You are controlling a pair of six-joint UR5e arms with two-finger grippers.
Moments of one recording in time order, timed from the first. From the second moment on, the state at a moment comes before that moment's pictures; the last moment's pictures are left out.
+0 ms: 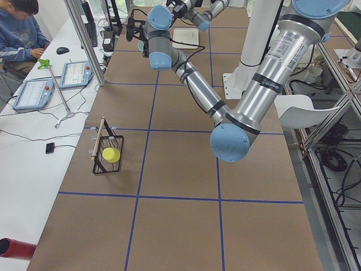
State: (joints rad) left arm -1.18 -2.07 -1.94 -2.23 -2.39 -1.42; right arm 0.65 -1.19 1.82 -0.07 1.57 1.53
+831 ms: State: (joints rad) left arm -1.04 -2.22 -1.95 -2.55 -2.42 -1.84; right arm 0.53 -1.13 1.83 0.30 1.39 1.64
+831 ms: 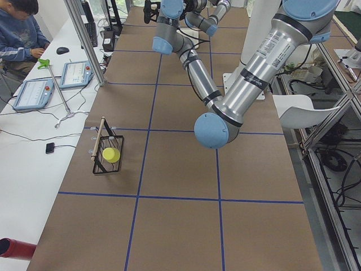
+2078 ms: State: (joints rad) left arm -0.97 -2.25 -1.93 -2.60 -2.28 -1.89; right arm 0.50 -1.07 1.89 0.16 1.37 1.64
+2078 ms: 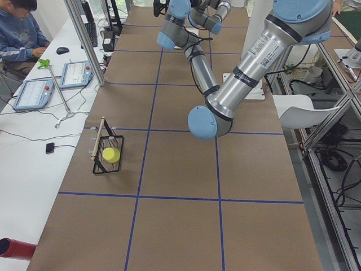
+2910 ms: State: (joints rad) left arm -0.94 -2.25 -1.95 -2.60 -2.28 -1.90; right arm 0.50 -1.05 1.91 0.10 1.37 1.63
